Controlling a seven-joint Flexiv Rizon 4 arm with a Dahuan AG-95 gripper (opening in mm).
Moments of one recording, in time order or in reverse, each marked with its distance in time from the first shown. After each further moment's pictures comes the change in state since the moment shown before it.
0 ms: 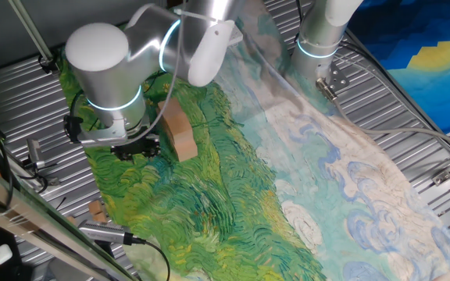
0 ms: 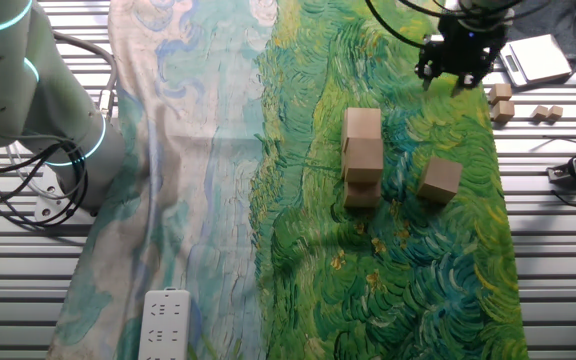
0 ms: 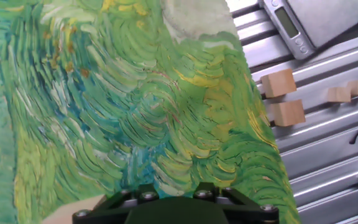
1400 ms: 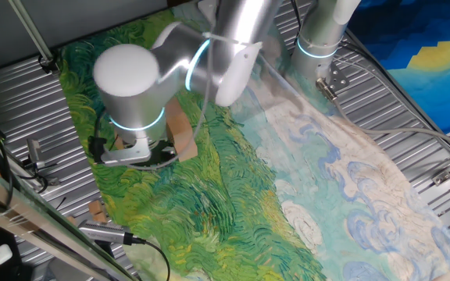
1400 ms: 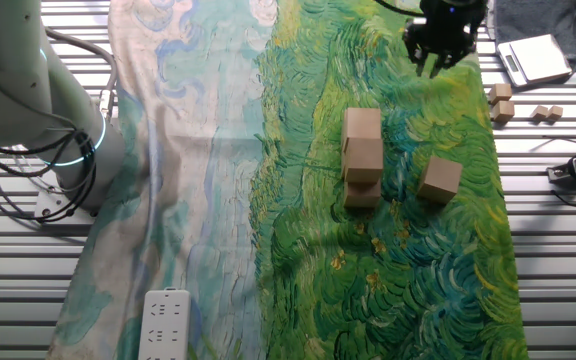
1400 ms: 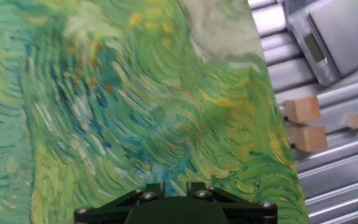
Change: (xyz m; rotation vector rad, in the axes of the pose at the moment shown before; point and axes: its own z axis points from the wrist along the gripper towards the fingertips) arm -0.023 0.024 0.001 0.020 0.045 0.007
